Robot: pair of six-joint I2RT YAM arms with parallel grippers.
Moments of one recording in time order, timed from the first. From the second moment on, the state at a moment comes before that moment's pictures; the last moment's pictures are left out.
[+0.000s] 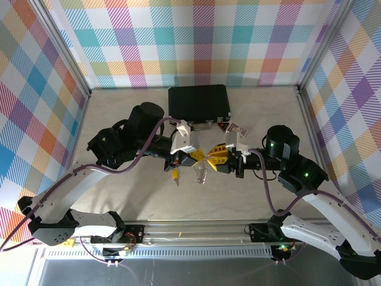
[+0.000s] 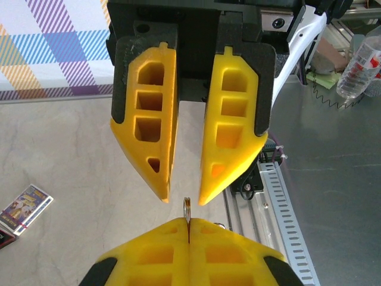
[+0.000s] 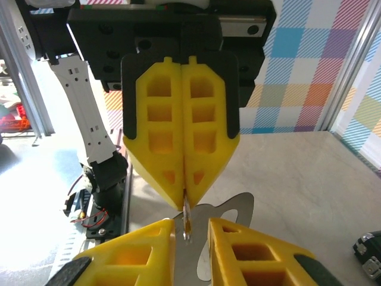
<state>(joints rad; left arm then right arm) -0.87 1.25 1.59 -0.90 0.64 0.42 0.77 0.85 1.09 -0.46 -0.66 -0.22</state>
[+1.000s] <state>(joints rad) -0.89 1.13 1.33 -0.56 0.67 0.20 0.78 0.84 1.07 -0.44 -0.67 -0.20</state>
